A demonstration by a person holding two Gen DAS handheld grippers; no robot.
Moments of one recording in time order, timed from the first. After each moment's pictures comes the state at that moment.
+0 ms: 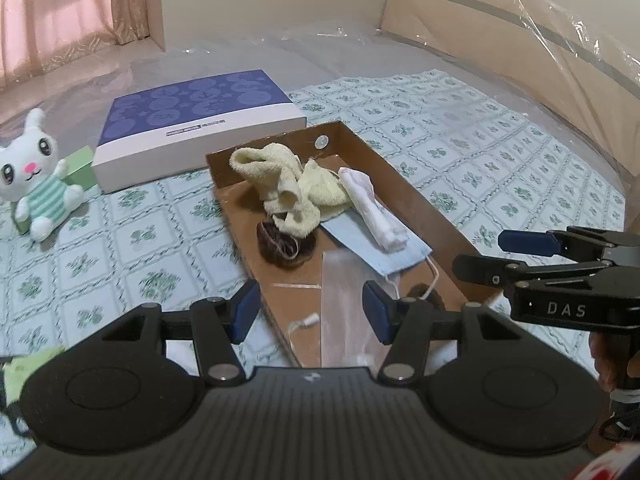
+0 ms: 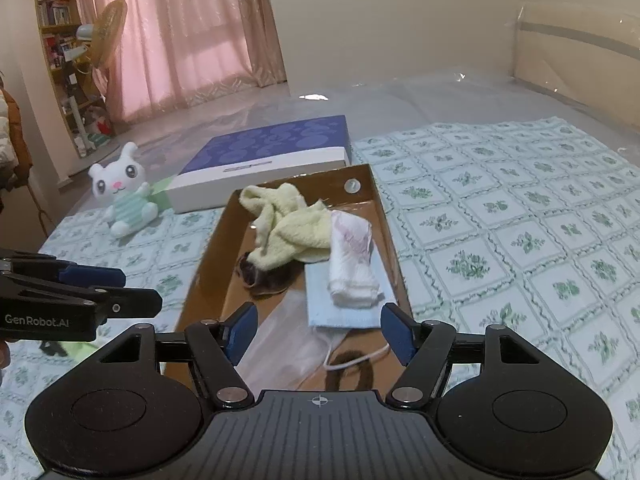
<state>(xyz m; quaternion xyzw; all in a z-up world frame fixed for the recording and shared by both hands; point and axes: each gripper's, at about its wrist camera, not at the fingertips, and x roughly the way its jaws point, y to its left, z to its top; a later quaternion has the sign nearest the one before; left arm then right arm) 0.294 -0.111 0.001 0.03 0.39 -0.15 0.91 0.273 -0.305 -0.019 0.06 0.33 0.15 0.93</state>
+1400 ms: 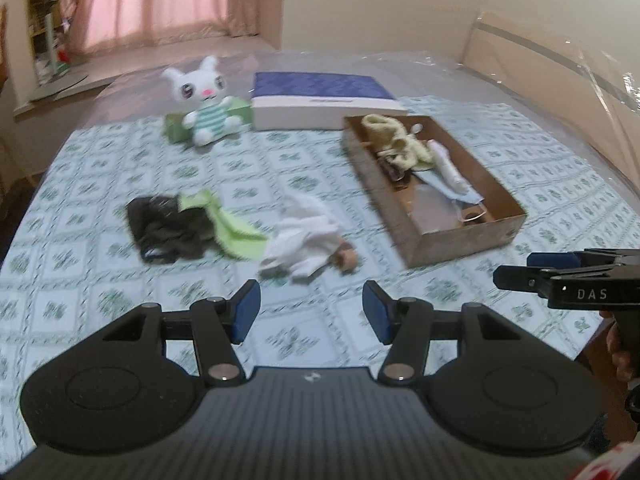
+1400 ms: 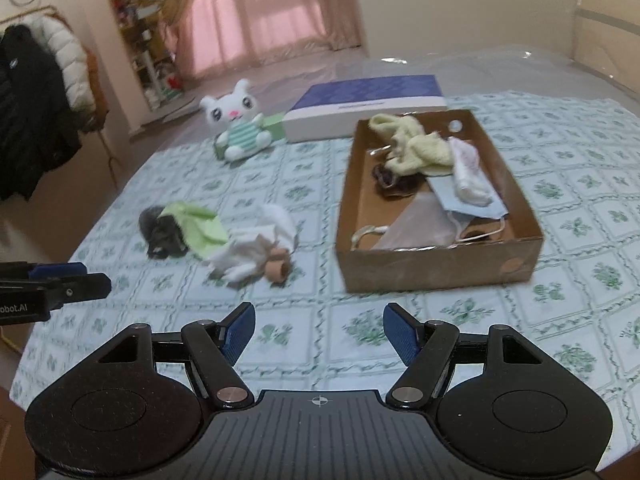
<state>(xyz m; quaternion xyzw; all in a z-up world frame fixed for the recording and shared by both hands) 0.083 0.015 0.017 -0.03 0.37 -0.02 0.93 0.136 -0.222 -0.022 0.04 0.37 0.23 0.90</state>
